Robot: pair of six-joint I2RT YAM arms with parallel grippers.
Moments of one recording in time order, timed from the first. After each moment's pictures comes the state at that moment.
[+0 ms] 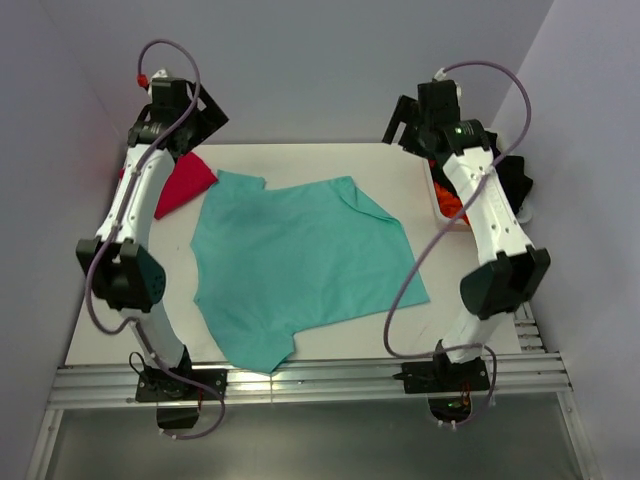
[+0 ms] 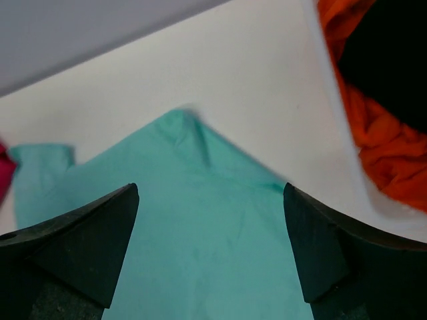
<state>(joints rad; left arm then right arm) -0.12 1.89 1.99 -0.65 -0.12 -0.69 0.19 1.77 1.99 -0.89 0.21 0.48</state>
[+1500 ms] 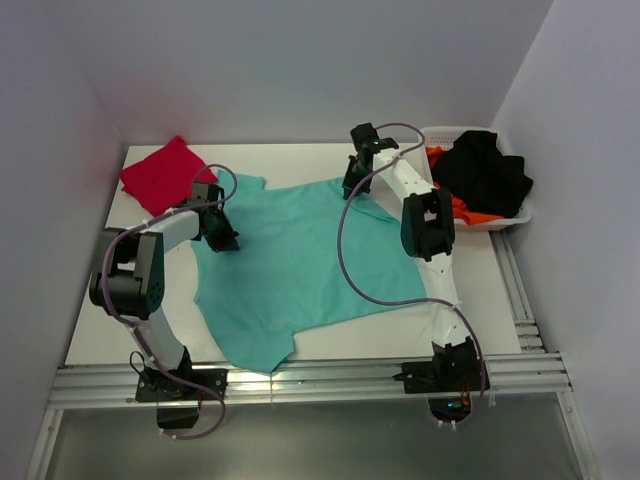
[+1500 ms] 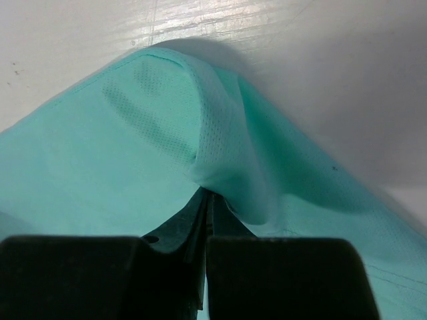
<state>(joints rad) -0.16 1.78 1.05 -0.39 0.09 -0.66 0.29 2.51 2.27 -0.89 -0.11 0.61</state>
